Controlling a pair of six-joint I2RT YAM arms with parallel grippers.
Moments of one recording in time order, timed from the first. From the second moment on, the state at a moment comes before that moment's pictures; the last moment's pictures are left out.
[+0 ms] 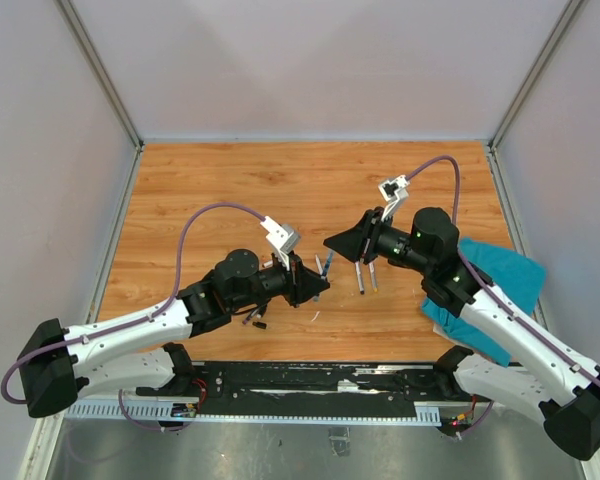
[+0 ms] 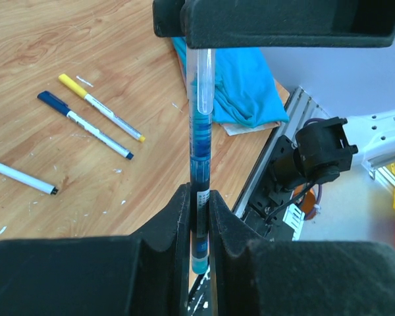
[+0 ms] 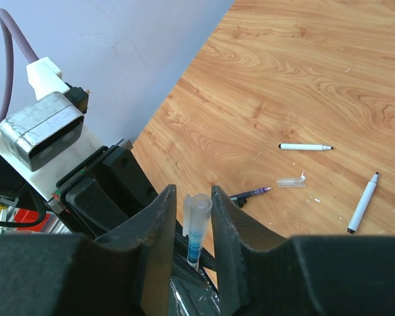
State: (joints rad) left arm -1.01 1.01 0.60 0.24 0.11 -0.50; right arm 0.66 0.94 0.81 0.00 -0.37 0.63
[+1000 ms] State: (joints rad) left arm -1.02 0.88 0.58 0.15 0.10 -0.49; right arm 0.89 0.88 0.75 0.08 -0.10 0.58
